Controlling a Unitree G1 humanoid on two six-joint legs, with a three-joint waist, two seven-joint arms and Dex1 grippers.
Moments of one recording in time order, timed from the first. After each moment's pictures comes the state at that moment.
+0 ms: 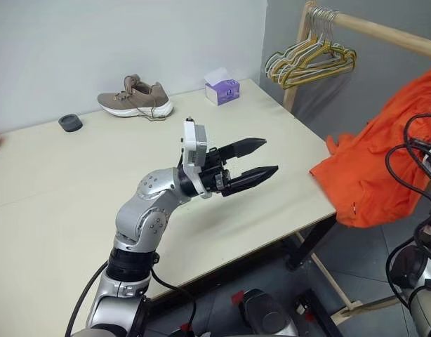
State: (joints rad) left arm -0.51 0.27 -0.07 -0.27 -0.66 0.42 -0.92; right arm -0.79 -0.62 -0.62 0.14 0.10 1.25 0.01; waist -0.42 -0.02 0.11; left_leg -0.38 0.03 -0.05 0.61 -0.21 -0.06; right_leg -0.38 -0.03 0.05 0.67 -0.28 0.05
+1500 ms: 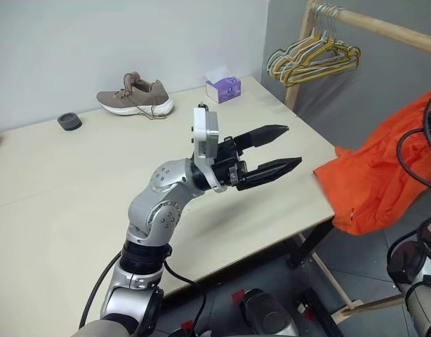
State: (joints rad) left arm -0.58 0.20 -0.10 -0.28 -0.68 0.42 -0.90; right arm -0.75 -0.61 -0.55 -0.17 0.14 1.13 -0.02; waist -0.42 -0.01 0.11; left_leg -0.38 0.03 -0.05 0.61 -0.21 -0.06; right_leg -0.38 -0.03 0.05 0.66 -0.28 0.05
